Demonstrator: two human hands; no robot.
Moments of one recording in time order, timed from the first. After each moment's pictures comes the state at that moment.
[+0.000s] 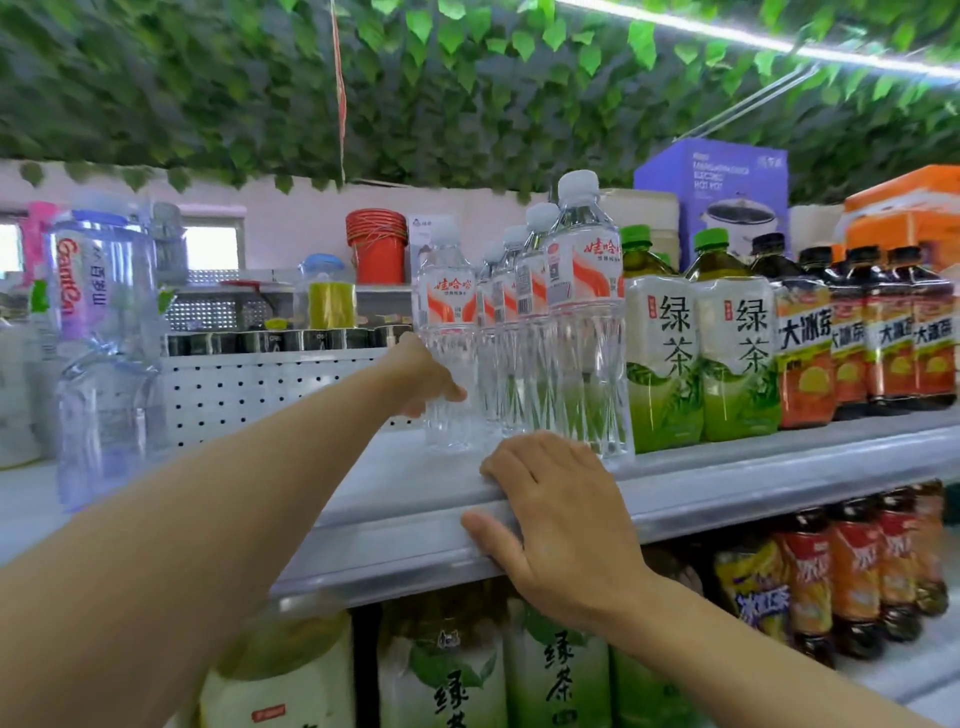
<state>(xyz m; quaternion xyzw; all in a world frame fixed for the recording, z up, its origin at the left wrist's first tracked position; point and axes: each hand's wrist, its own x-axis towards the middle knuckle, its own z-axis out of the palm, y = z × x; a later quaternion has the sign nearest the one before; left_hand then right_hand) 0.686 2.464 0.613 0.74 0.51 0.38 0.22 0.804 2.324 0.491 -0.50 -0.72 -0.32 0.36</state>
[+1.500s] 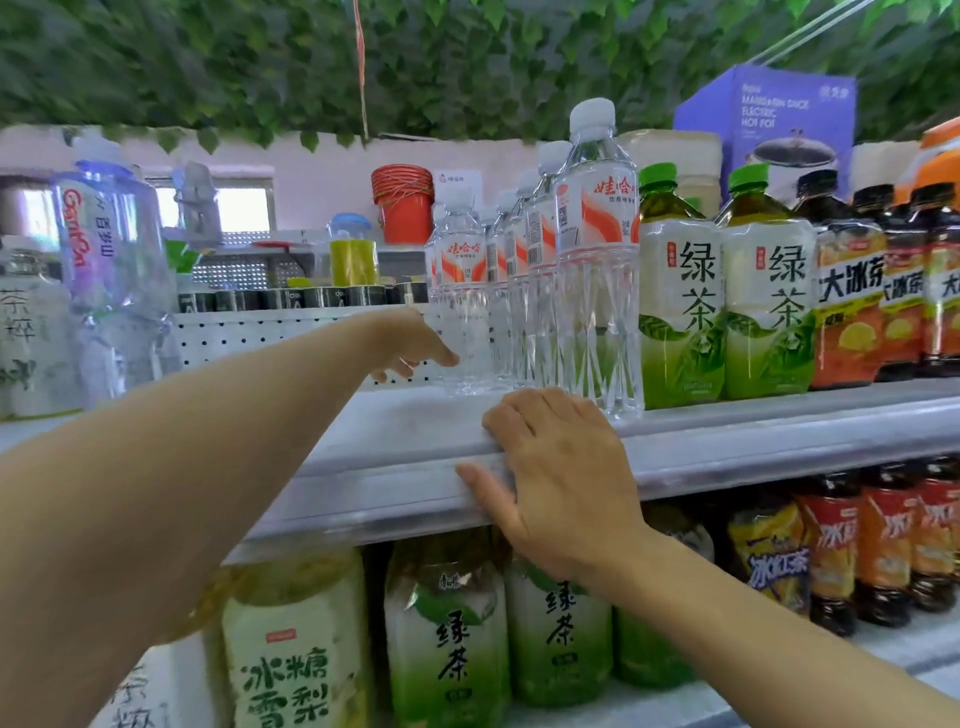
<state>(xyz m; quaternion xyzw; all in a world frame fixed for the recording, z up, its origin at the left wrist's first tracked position) 0.669 2.458 0.613 0.74 0.59 0.25 0.20 0.800 2.320 0.491 -0.51 -0.71 -0.32 0.36</state>
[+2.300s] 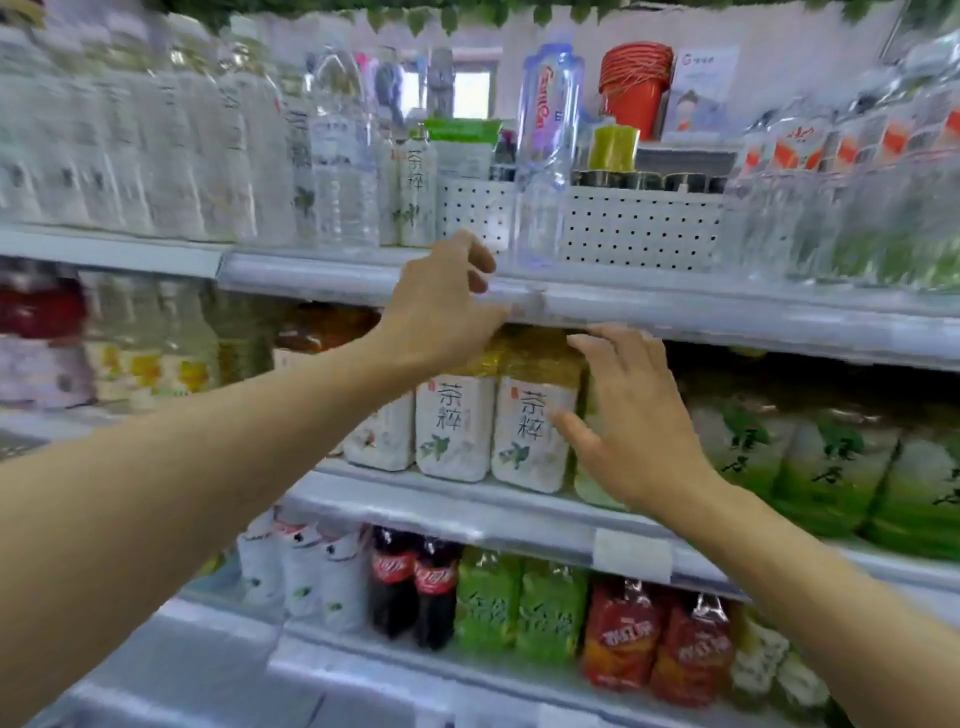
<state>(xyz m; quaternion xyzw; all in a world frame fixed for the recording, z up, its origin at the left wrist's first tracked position) 0.411 2.220 0.502 0.67 0.57 0.47 0.04 0.591 2.233 0.433 -0.46 -0.81 -0.14 0.34</state>
